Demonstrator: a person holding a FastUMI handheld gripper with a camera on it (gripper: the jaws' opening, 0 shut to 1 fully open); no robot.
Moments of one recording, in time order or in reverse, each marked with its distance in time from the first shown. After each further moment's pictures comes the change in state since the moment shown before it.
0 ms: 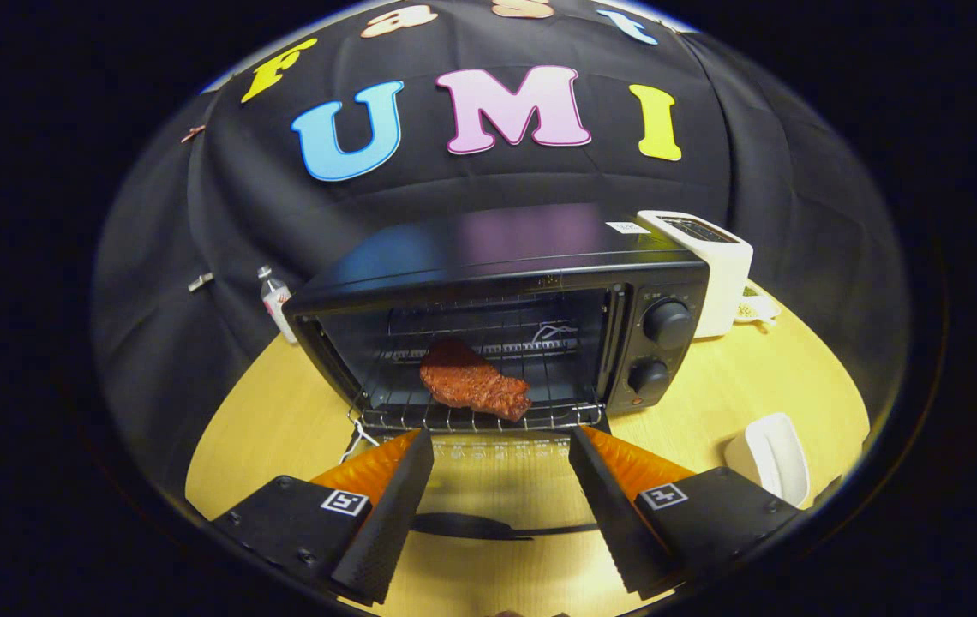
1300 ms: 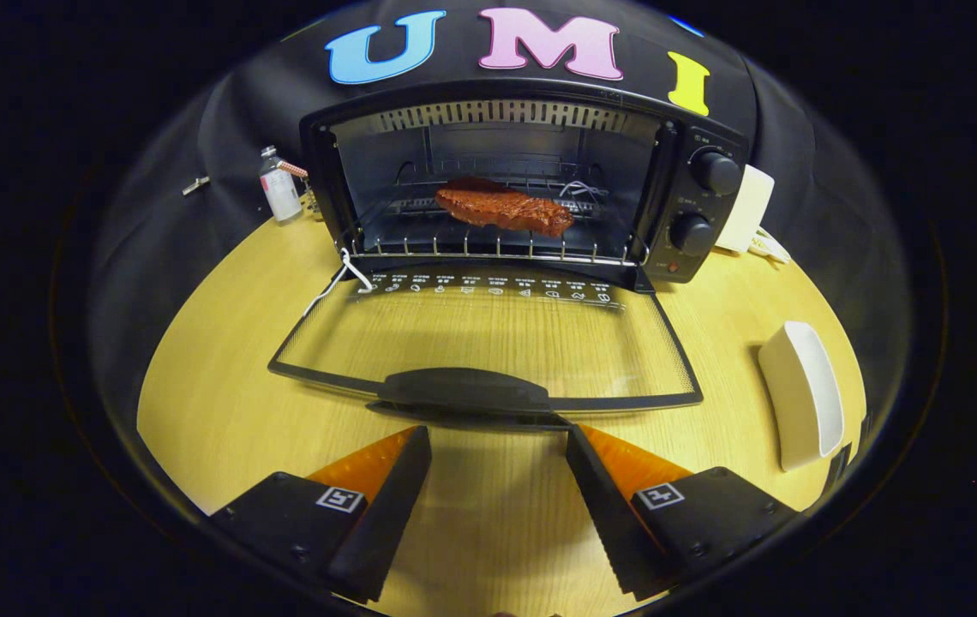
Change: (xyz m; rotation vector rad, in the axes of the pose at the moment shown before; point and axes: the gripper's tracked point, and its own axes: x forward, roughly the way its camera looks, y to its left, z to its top) arm 0.021 0.022 -0.138 -0.077 0.245 -0.047
